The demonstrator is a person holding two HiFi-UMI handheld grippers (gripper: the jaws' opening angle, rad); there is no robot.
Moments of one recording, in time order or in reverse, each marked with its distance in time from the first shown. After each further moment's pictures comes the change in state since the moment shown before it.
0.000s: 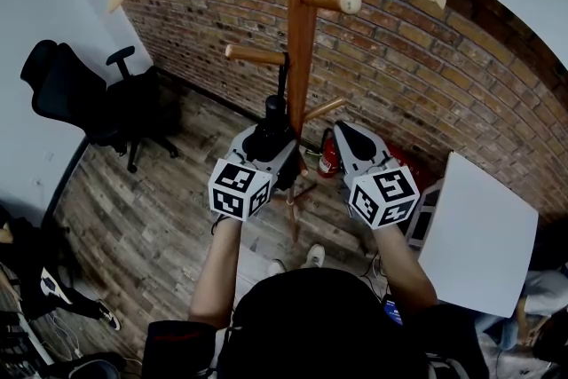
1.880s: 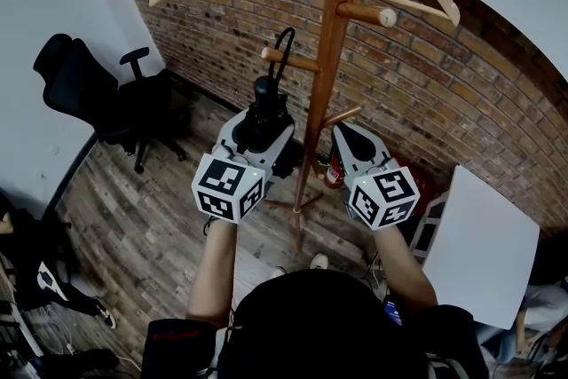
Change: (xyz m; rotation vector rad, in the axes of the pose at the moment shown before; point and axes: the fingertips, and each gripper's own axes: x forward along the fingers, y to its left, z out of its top) left arm -0.055 0.026 0.087 0.070 -0.165 0.076; right arm 0.020 0.036 0.023 -0.014 -0.038 0.056
